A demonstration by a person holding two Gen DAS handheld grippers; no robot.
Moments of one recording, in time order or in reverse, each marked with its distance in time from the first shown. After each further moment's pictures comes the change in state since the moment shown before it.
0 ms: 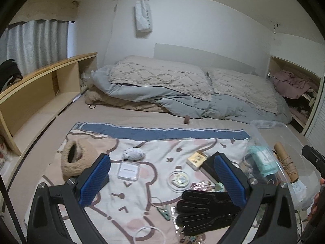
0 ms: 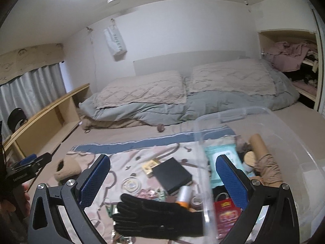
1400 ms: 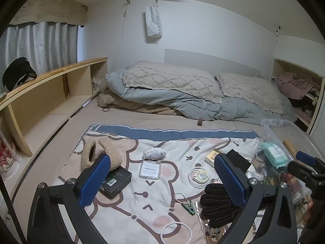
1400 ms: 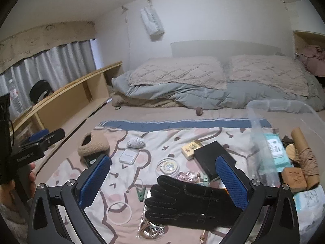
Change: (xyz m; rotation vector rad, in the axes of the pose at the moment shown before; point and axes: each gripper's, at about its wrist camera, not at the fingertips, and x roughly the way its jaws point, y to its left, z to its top) left arm -0.018 0.048 -0.020 0.023 -0.049 0.036; right arm 0.024 0.074 -0.038 -0.122 0.108 0.180
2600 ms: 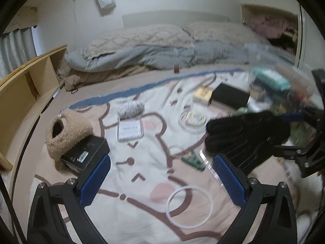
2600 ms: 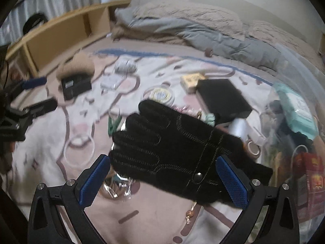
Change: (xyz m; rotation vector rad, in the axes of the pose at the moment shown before) left arm 0.083 -0.020 -0.106 0.299 0.216 -0.115; right arm 0.095 -0.017 -0.107 -0.207 0.365 -0.030
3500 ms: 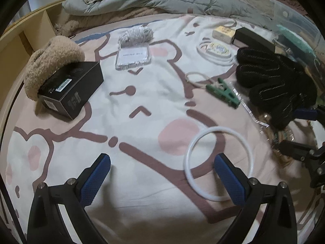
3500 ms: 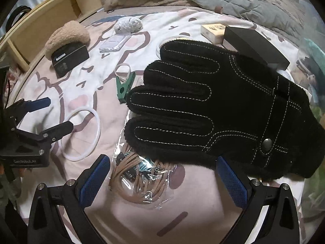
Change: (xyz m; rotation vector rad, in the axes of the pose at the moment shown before) left arm 0.071 0.018 -0.074 -0.068 0.320 0.011; right arm 0.069 0.043 -0.028 0.129 0.197 0.044
